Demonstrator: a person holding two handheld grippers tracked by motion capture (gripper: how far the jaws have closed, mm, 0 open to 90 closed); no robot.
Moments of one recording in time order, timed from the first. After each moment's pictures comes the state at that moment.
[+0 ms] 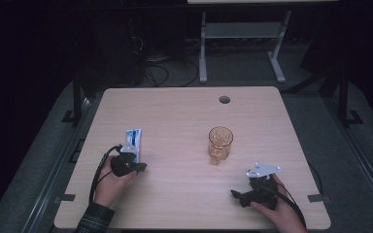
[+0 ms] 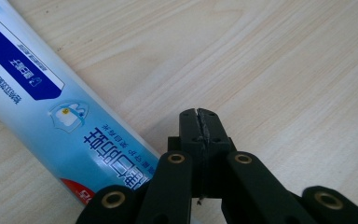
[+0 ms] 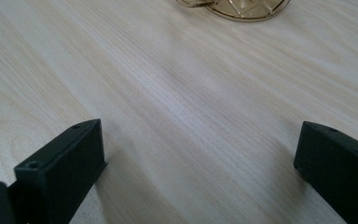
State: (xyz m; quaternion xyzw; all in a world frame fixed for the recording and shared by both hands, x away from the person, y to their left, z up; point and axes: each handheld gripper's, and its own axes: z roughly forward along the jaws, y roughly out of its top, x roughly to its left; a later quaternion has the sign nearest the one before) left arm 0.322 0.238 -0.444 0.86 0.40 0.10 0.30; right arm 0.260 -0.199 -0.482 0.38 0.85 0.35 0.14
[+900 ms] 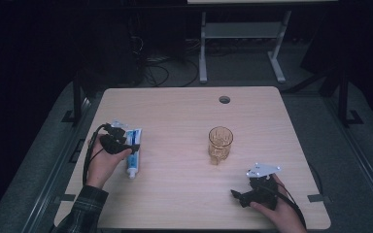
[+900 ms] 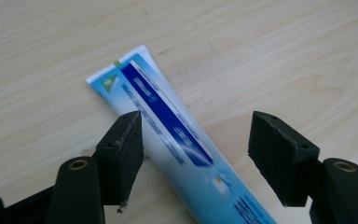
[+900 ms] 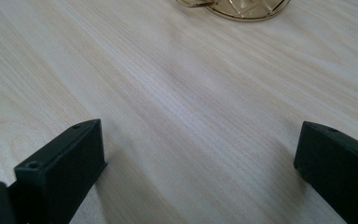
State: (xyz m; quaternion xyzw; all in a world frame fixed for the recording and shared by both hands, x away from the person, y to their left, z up) left arm 0.378 0.262 -0.408 0.82 0.48 0.17 0.27; right arm 0.261 -0.199 -0.482 0.37 0.85 0.35 0.14
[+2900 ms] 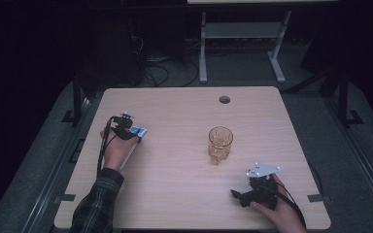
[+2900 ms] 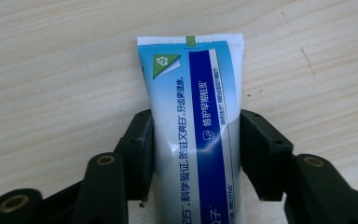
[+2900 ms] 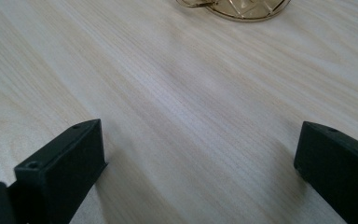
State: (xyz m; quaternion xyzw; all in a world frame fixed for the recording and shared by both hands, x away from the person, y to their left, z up) left arm 0.441 0.252 -0.445 0.79 0.56 0.14 0.19; right arm 0.261 -0.199 -0.482 0.37 0.85 0.35 0.14
